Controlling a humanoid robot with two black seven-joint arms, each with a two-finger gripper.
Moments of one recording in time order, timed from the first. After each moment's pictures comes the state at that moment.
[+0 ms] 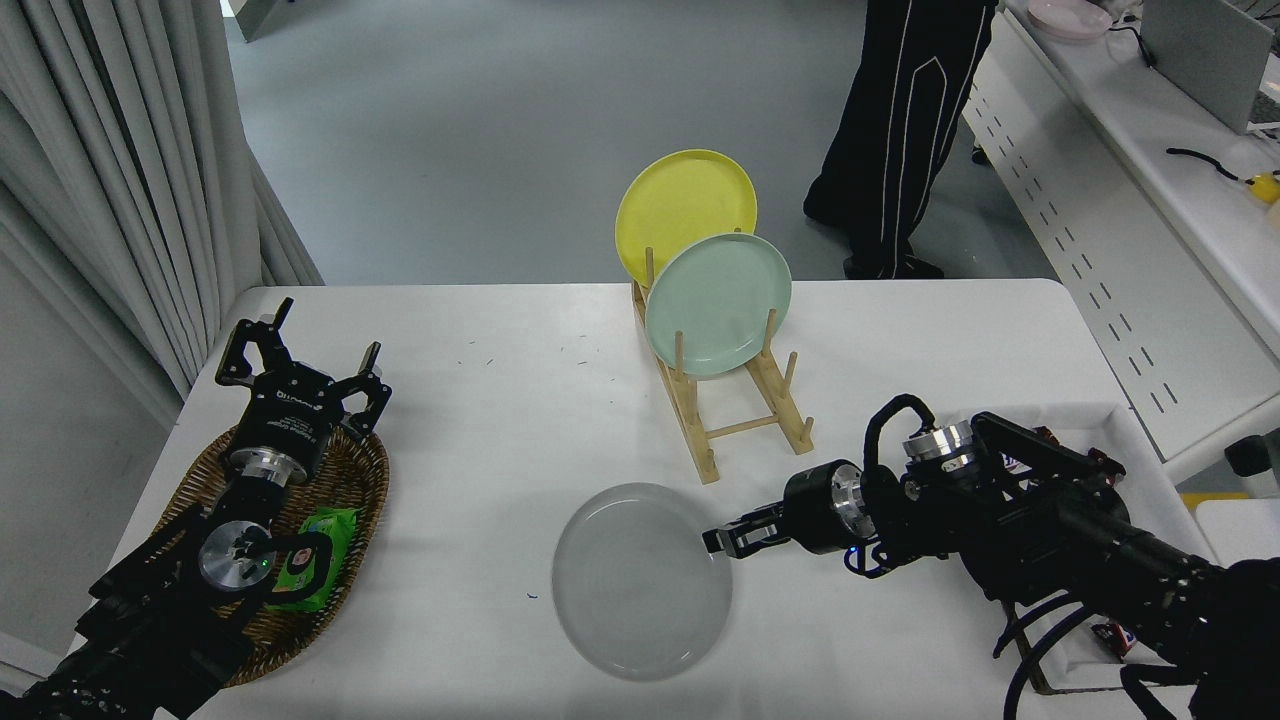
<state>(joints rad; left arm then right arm) -0.50 0.25 -1.08 -0.52 0.11 -0.58 -0.44 0.82 -0.13 0.41 0.72 1.16 -0.72 -0.47</state>
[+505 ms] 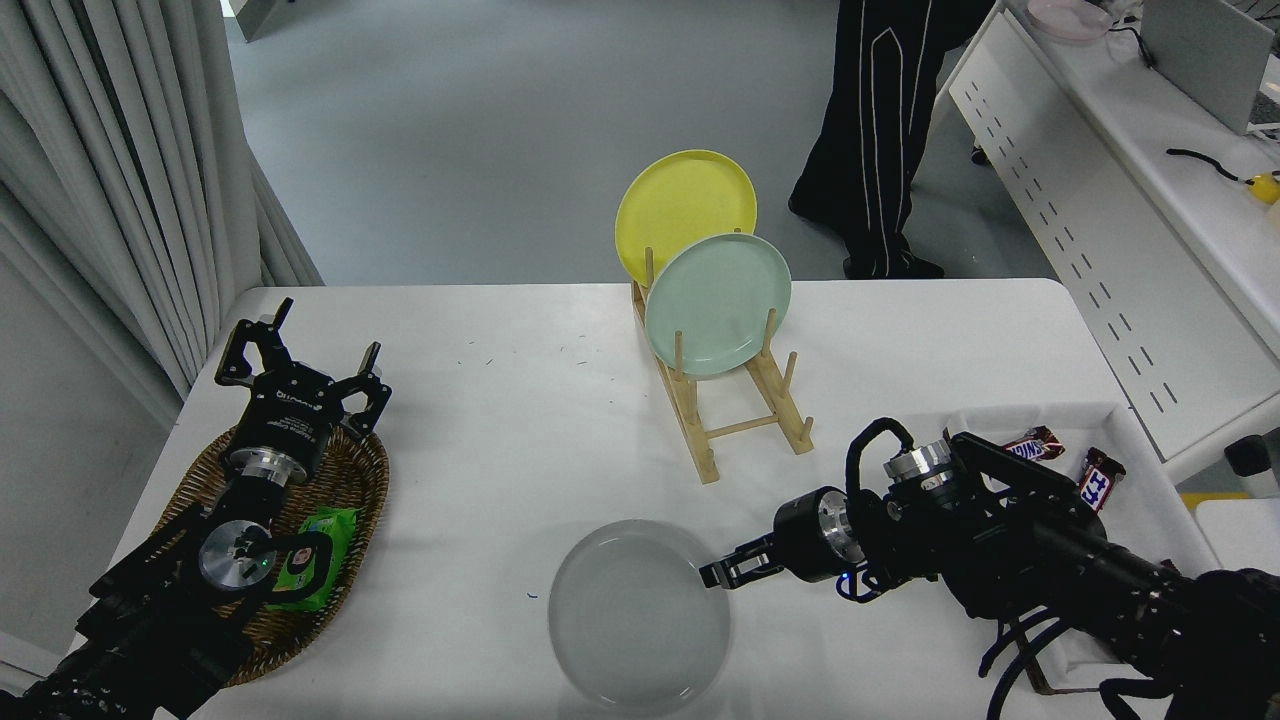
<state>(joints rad) -0.50 0.25 -1.08 -0.52 0.11 -0.58 -0.44 0.81 -0.11 0.39 0.70 1.16 -0.76 -0.47</state>
